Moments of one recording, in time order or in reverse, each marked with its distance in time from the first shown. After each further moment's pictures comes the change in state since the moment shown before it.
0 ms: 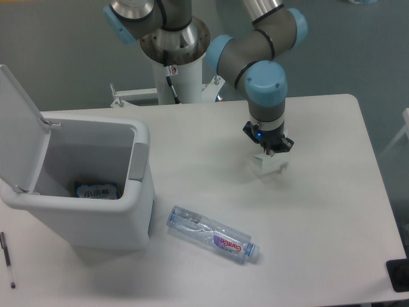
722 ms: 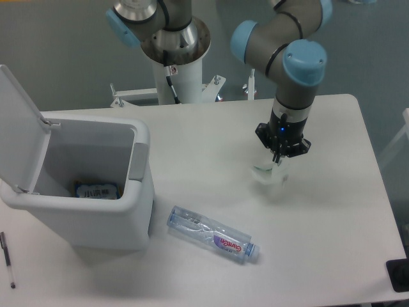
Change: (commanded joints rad) arm 0.046 -0.005 0.172 -0.143 -0.239 -0.086
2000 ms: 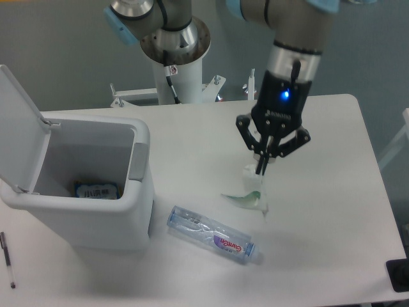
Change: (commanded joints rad) arm -0.067 0.149 0.203 0.000 -0.462 -0.437
